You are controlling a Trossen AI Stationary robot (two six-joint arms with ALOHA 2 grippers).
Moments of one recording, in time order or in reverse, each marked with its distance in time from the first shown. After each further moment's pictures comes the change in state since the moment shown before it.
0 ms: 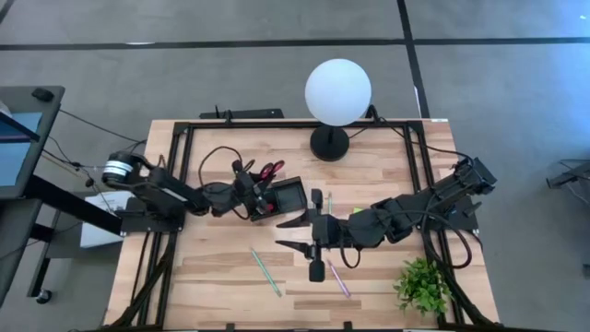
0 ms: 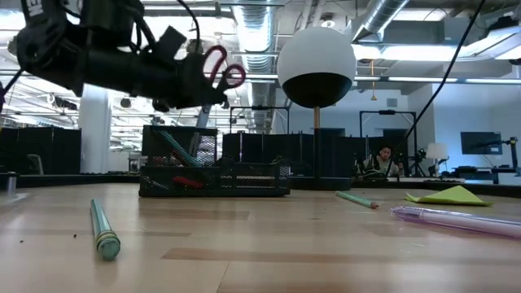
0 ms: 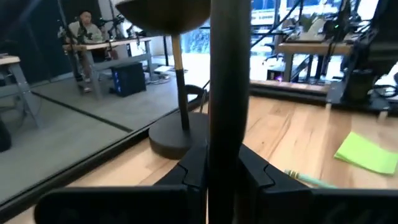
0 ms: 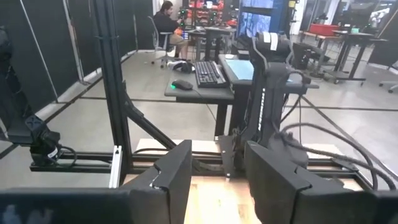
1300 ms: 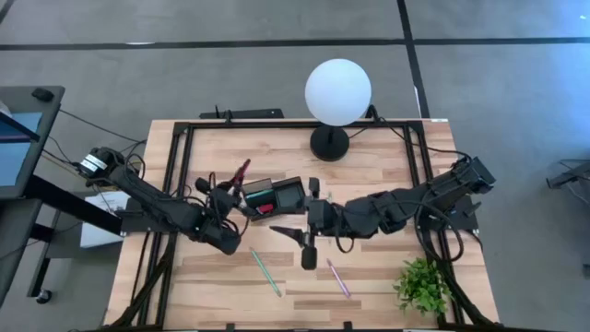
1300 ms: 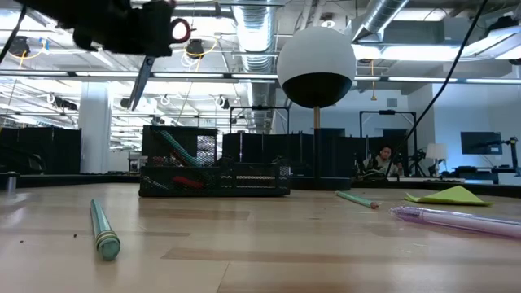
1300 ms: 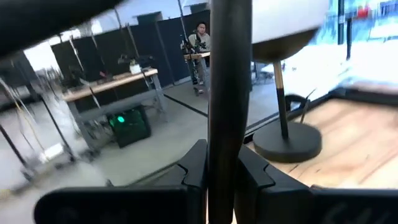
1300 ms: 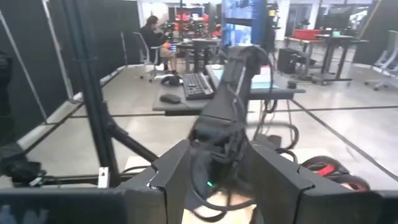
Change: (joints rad) left arm -0.411 -0.242 0.383 -1.599 -0.899 -0.816; right arm -0.060 0.004 0.000 0.061 0.000 0.024
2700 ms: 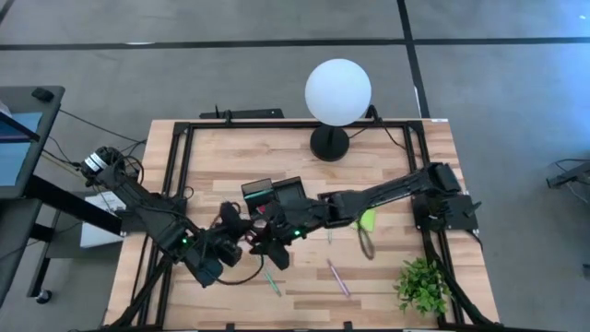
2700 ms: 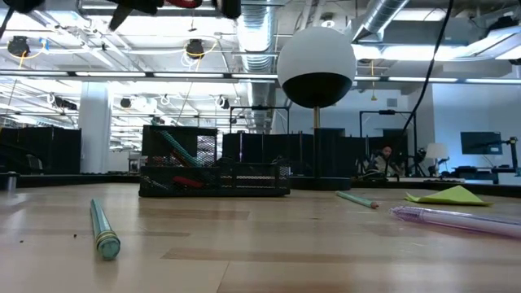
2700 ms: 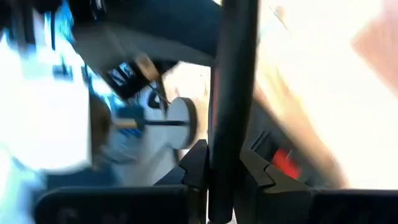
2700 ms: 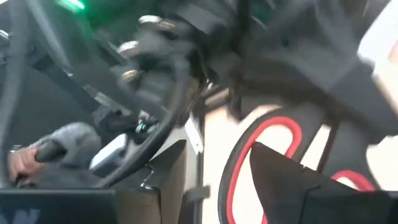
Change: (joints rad) left arm -0.228 0.027 0.316 -0.285 0.569 1.136; right arm -0.167 0.266 -0.001 0.004 -0.607 0.609
